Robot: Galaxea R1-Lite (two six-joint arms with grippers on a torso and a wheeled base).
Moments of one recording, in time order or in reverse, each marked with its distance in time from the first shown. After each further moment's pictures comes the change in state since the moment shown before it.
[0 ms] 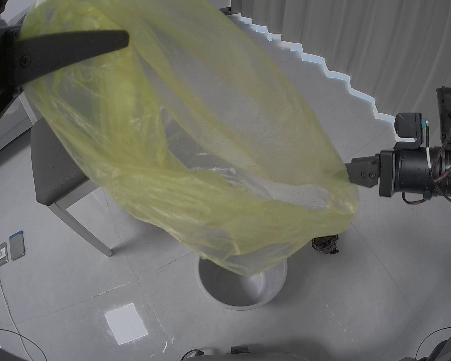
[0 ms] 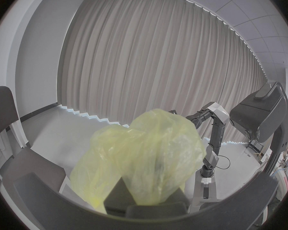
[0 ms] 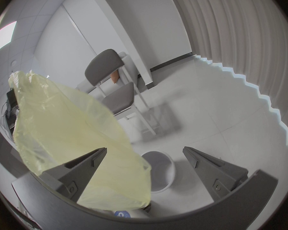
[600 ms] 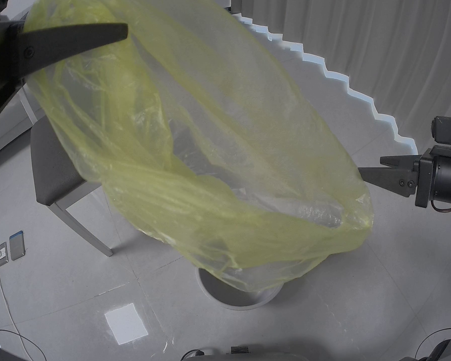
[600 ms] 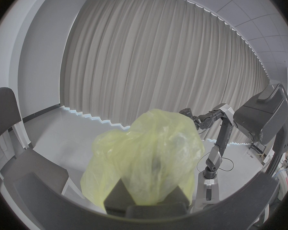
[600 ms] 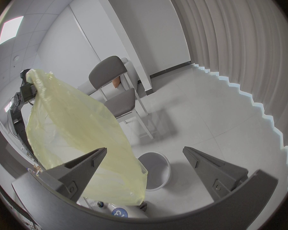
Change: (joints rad) left arm 0.022 0.006 -0.008 -0.017 0.004 -0.003; right arm 0.008 -0.179 0.084 0.028 -0.046 -0.025
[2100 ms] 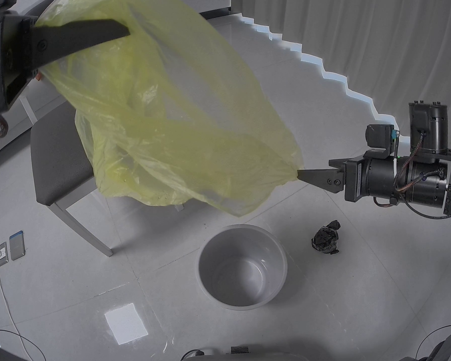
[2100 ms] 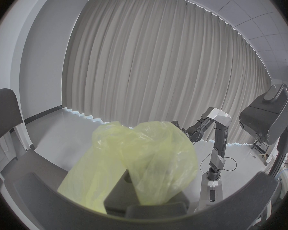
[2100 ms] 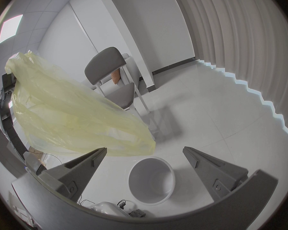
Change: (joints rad) left arm 0.024 0.023 -0.005 -0.034 -0.009 0.003; right arm 0.027 0.315 -0.014 -0.291 0.008 0.002
